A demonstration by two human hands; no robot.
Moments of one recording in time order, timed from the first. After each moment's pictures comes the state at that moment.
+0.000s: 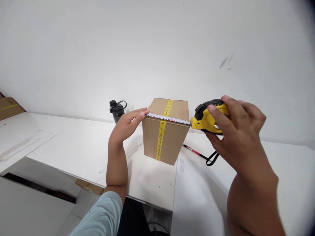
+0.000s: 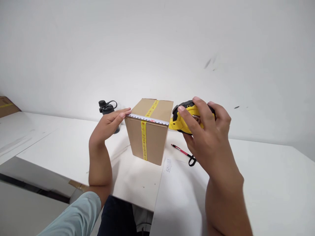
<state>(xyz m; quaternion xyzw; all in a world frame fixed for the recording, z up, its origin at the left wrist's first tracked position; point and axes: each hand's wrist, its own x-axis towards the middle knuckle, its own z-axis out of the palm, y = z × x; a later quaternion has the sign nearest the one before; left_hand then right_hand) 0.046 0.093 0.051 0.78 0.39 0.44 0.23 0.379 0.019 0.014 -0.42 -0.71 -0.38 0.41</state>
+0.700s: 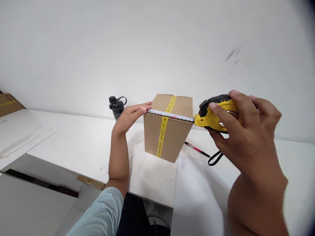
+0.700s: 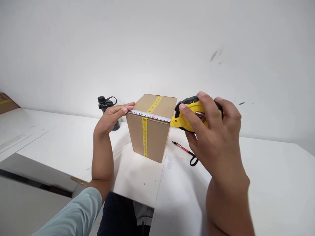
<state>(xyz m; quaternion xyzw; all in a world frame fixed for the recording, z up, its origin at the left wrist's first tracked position) 0.049 0.128 0.045 0.74 0.31 0.46 0.37 0.377 0.012 0.016 -0.45 -0.70 -0.35 0.42</state>
